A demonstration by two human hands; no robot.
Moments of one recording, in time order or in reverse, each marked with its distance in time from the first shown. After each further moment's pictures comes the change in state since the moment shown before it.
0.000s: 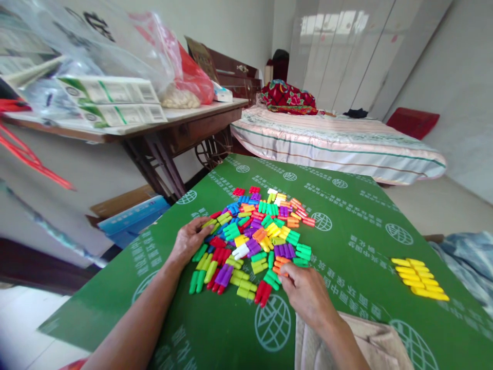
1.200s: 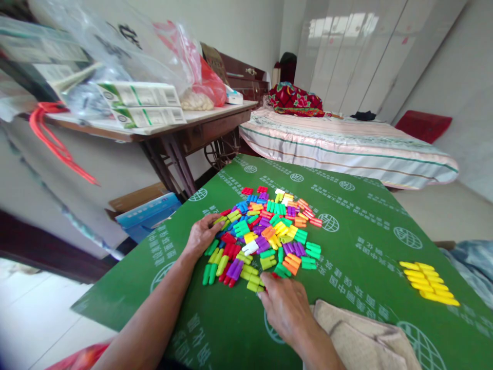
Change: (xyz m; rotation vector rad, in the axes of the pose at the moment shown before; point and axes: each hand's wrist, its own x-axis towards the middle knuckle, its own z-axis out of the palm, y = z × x) left_hand -0.002 -0.001 0.002 -0.036 0.003 0.016; right_hand -0.010 -0.061 0.022 -0.319 -0.207 -0.087
